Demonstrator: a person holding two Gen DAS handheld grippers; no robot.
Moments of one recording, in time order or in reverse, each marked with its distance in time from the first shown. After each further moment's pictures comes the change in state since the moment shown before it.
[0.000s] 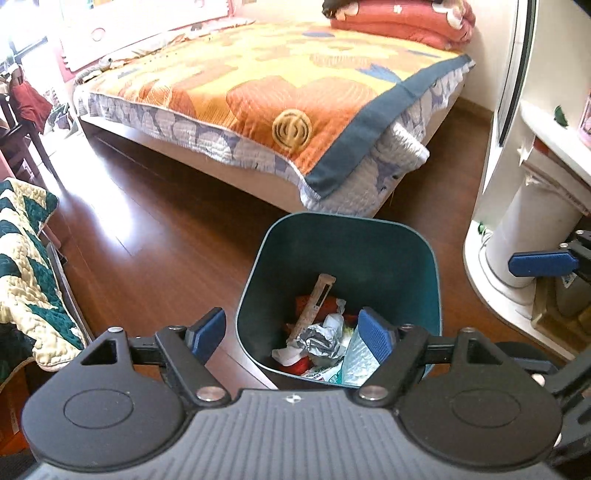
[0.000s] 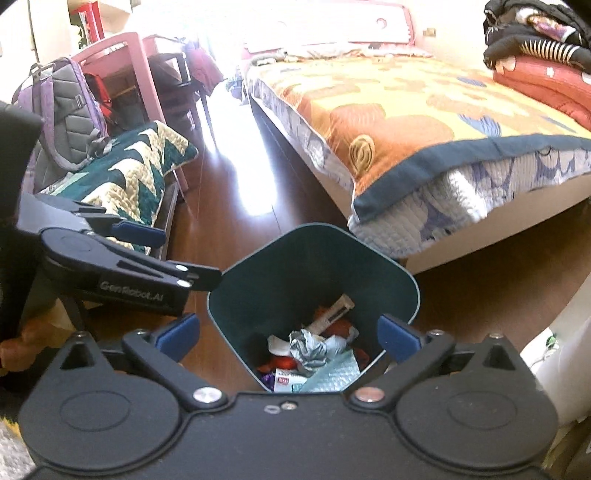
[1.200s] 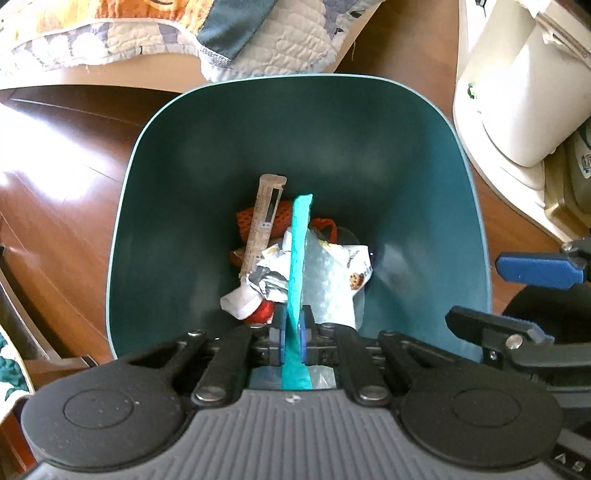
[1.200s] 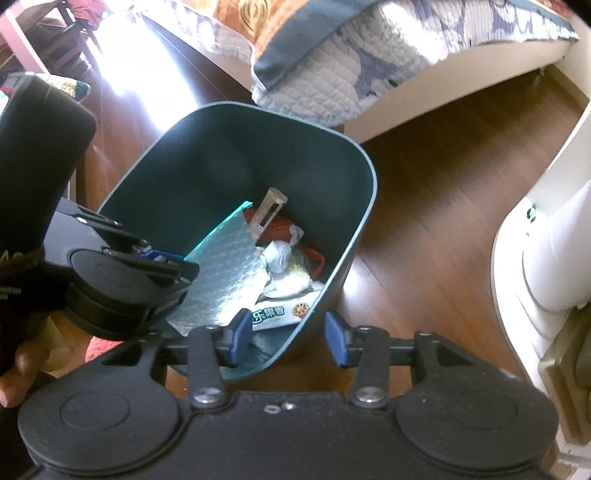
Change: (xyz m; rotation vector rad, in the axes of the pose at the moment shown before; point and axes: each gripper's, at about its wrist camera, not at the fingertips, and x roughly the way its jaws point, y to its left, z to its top) left arm 0.164 -0.050 0.002 0.201 0.439 -0.093; right arm 0.099 -0.048 -0.022 0.258 0.363 -0.184
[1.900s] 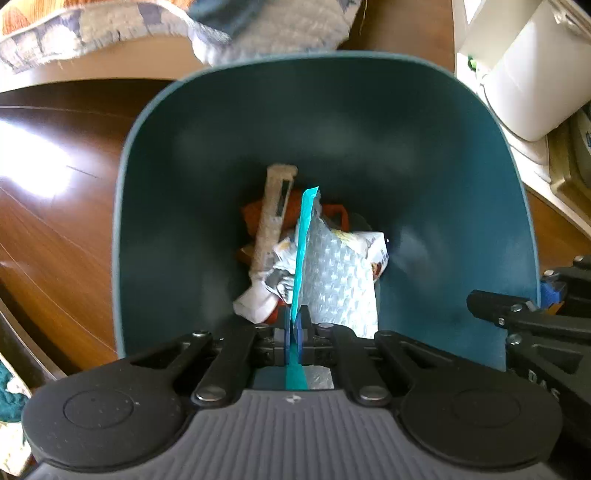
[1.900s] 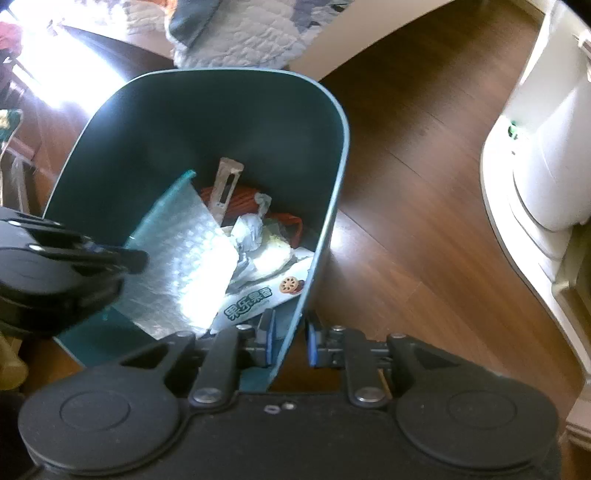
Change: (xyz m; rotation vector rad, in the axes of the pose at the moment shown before) left arm 0.039 0.019 0.024 0.075 0.095 -0.022; right arm 0.051 -0.010 -0.002 0.235 0.144 -0.057
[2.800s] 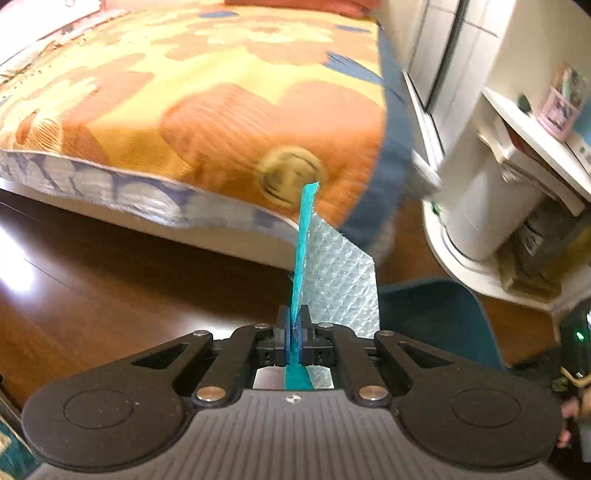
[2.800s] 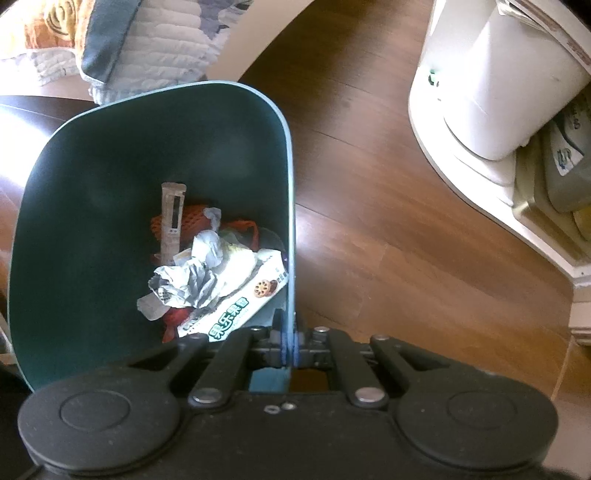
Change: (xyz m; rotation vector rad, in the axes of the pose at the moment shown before) left arm -0.146 0.156 0.027 0.082 -0.430 -0.170; right arm 0.002 0.012 0.007 0.318 -0.006 -0.153
